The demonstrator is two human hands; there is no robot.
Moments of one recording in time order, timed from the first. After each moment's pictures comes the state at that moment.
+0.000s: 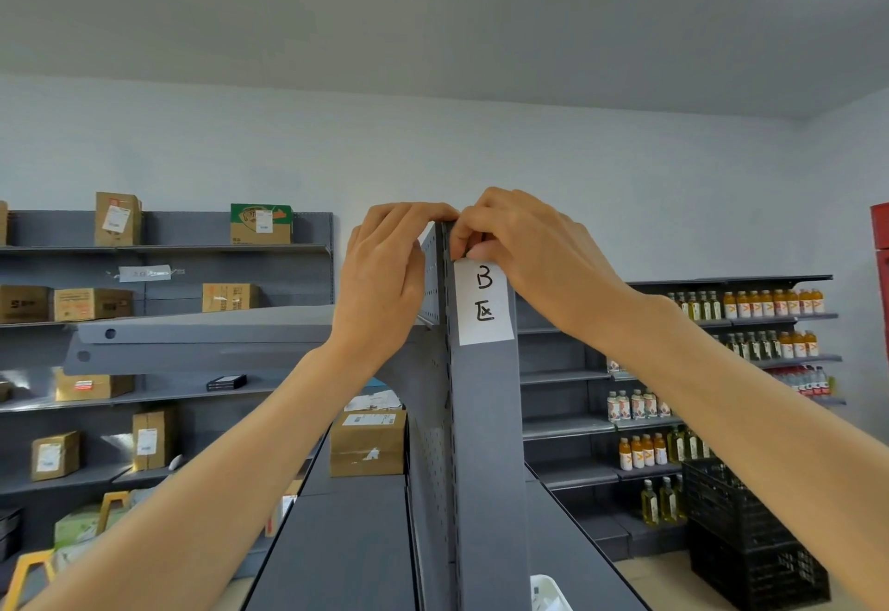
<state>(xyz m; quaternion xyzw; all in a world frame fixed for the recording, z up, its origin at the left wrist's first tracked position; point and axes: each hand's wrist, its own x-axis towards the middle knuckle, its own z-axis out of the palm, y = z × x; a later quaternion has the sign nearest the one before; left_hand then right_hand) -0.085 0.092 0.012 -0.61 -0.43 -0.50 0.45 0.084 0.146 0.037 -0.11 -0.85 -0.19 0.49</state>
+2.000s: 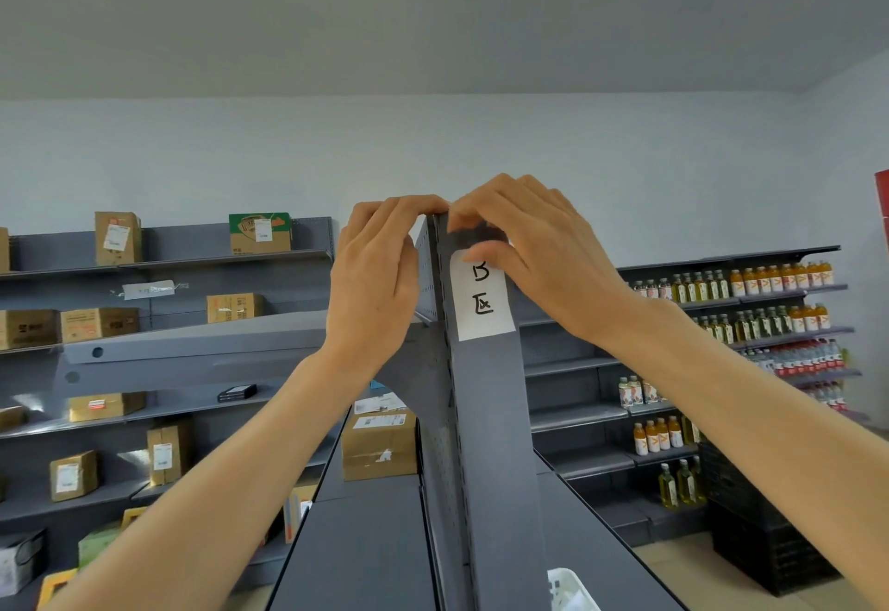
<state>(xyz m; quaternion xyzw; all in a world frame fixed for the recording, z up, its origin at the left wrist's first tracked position) -0.083 0.091 0.011 -0.60 -0.44 -0.49 0.46 0.078 0.175 0.022 -0.02 -0.77 -0.26 0.58</state>
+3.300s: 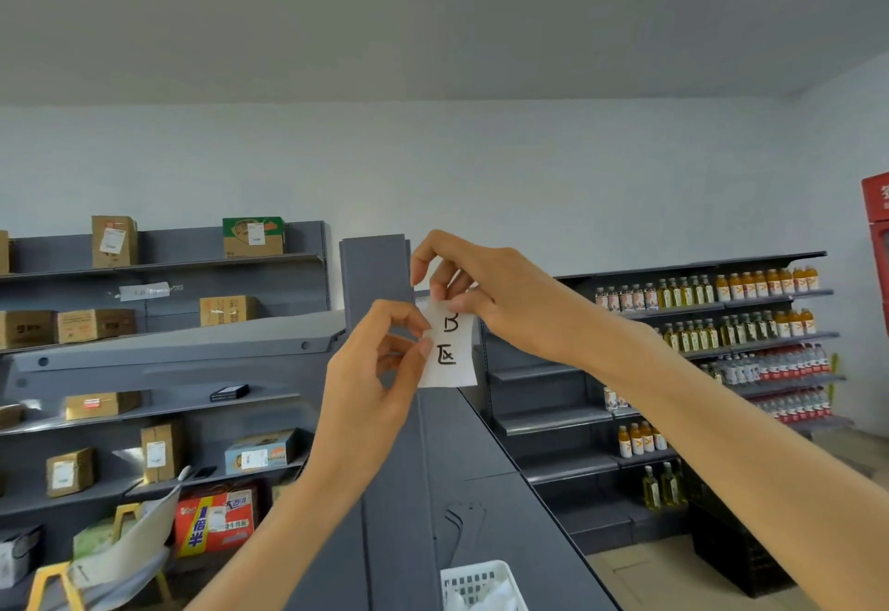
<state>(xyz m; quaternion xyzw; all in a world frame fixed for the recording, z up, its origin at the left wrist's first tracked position) 0.024 0.080 -0.062 -0.61 -0.46 -0.61 0.18 0.171 0.160 0.018 -0.03 -0.92 0.10 0.39</state>
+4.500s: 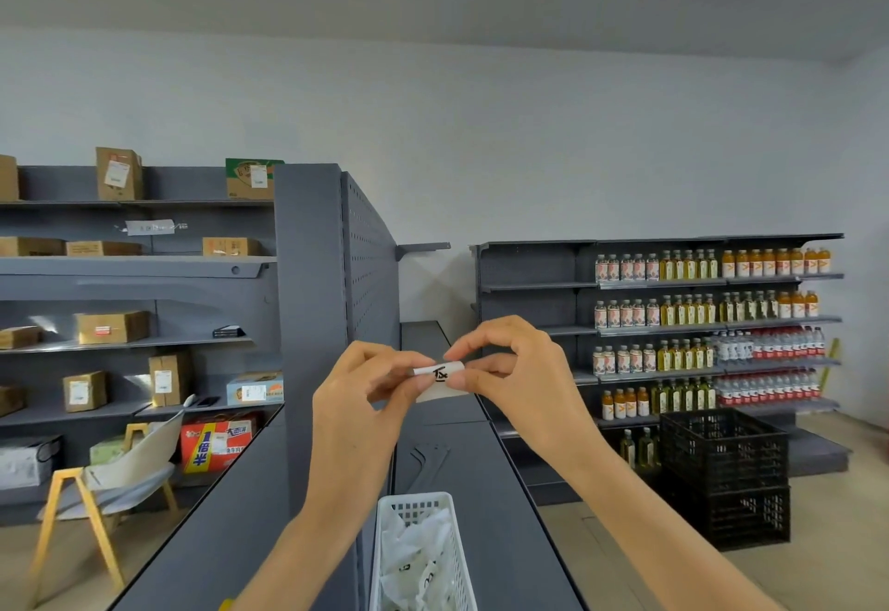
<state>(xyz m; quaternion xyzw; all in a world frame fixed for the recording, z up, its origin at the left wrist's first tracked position) 0.087 0.114 -0.143 -0.52 -0.53 -0.63 0.20 0.218 0.216 -0.114 -0.12 -0.79 0.35 0.49</state>
